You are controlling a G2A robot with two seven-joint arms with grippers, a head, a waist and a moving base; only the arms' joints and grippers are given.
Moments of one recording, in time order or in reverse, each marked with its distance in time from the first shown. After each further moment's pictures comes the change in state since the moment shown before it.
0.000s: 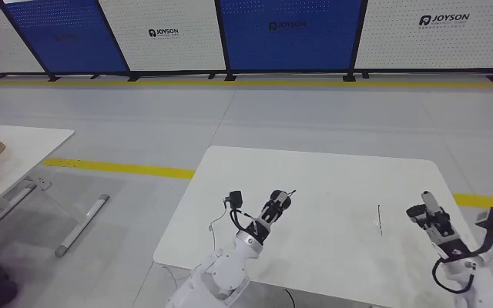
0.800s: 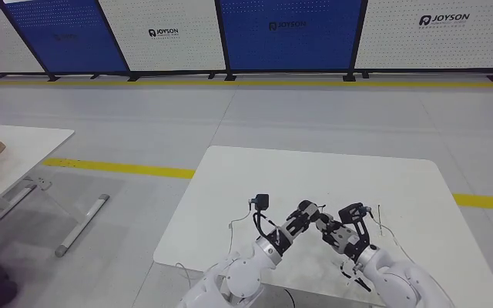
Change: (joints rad) left arm -0.065 -0.013 0.140 -0.011 0.087 -0.001 -0.087; right arm 0.160 -0.051 -0.495 -0.038 -1.016 0.000 -0.051
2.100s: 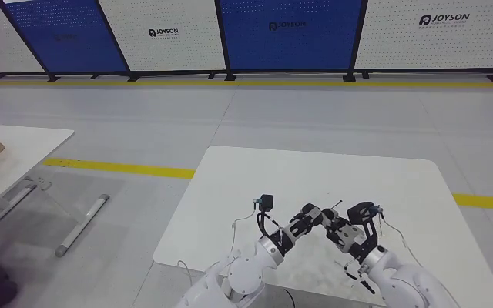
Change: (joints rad) left arm -0.022 -0.001 0.013 0.026 -0.040 0.018 -0.062; right arm -0.061 -0.004 0.053 -0.109 -0.030 0.000 -0.029
